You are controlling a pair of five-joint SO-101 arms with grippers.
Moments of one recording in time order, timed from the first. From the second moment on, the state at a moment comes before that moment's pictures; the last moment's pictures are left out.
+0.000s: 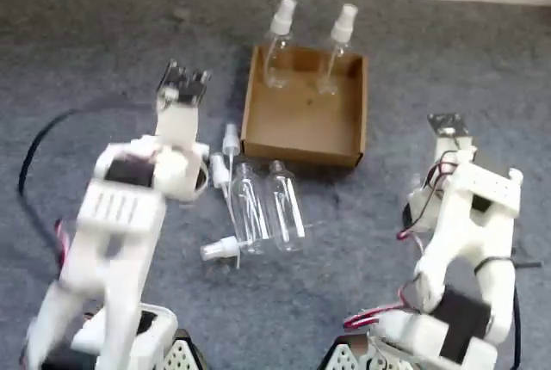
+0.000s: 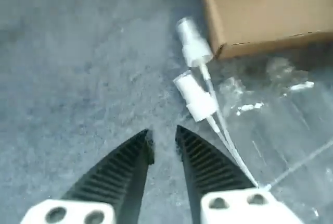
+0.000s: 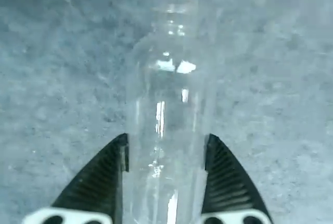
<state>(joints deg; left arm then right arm) 2.8 -27.4 35.6 61.6 0.2 21.5 -9.1 33.5 69.4 30.6</state>
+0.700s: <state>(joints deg) 2.0 10.1 15.1 61.7 8.2 23.0 2.3 24.0 68.6 30.8</state>
